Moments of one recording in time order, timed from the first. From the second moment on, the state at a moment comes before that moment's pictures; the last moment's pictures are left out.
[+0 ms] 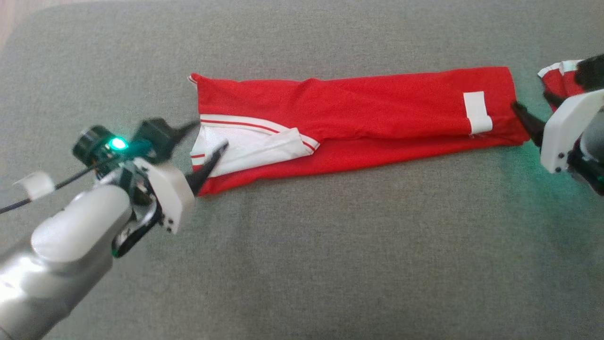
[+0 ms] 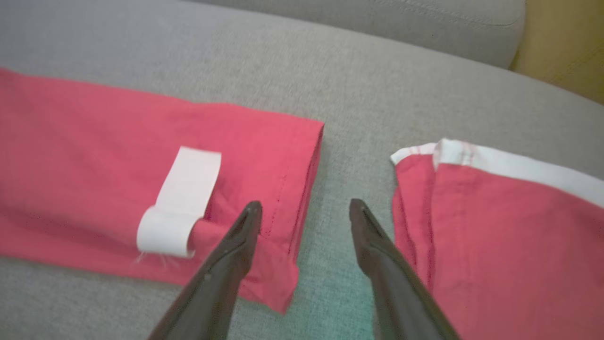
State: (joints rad) left arm -0.85 0.60 -1.17 0.38 -0.77 -0.06 0.11; right arm -0.78 -0.62 0.70 0.71 0.75 0.13 0.33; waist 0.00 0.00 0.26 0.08
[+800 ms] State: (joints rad) left arm -0.53 0.37 -0.52 0.27 -0.71 0.18 -0.25; right arm -0.64 -0.27 0.19 0.58 0.60 0.13 -0.24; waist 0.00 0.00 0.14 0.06
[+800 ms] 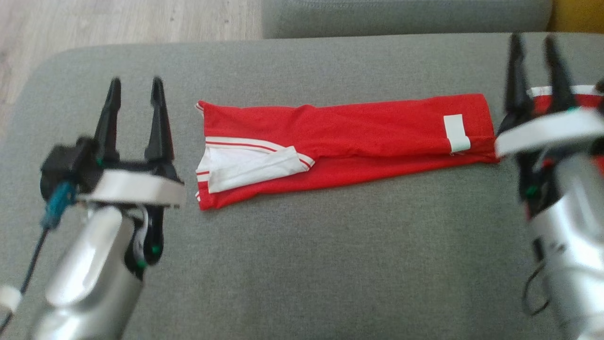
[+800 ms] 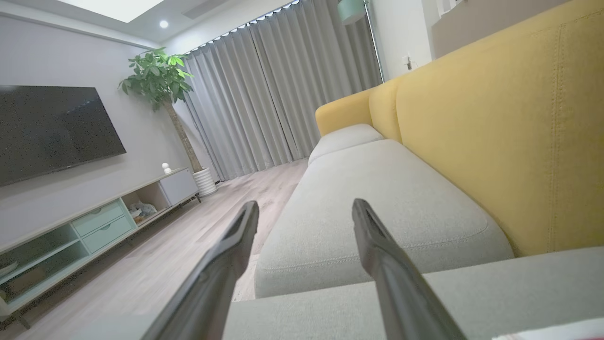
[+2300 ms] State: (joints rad) left arm -0.30 0.05 -0.18 0.33 -0.33 -0.12 -0.26; right arm -0.63 -0.06 -0.45 0.94 0.04 0.13 -0.12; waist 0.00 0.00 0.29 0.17
